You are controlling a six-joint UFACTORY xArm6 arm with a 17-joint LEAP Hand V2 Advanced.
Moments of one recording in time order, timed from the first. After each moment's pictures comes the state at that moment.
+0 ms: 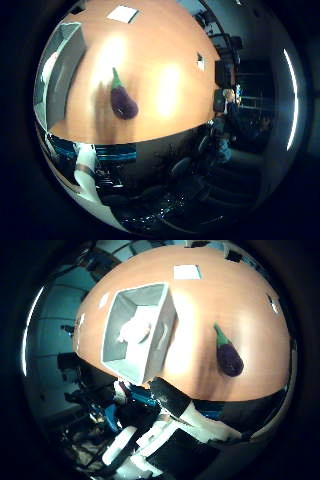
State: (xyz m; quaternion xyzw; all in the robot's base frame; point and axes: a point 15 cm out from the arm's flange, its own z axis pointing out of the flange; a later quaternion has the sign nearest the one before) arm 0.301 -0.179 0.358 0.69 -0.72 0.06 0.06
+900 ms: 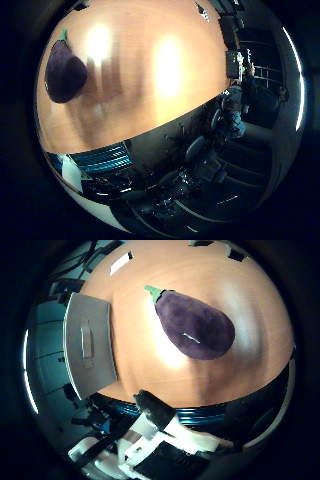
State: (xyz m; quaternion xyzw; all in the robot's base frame) arm 0.268 -0.284 0.214 0.62 -0.78 0.00 0.09
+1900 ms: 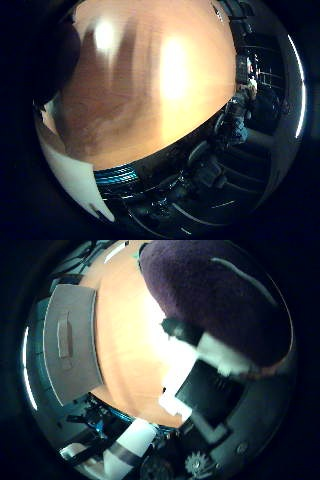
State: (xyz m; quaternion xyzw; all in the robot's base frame) arm 0.281 -0.271 0.154 0.65 -0.76 0.01 0.09
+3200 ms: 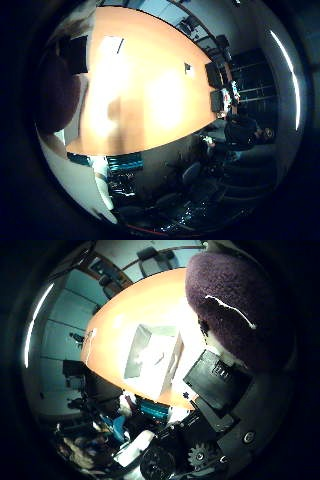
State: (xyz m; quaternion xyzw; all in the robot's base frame) arm 0.354 -0.034 0.505 0.75 -0.65 0.11 -0.06
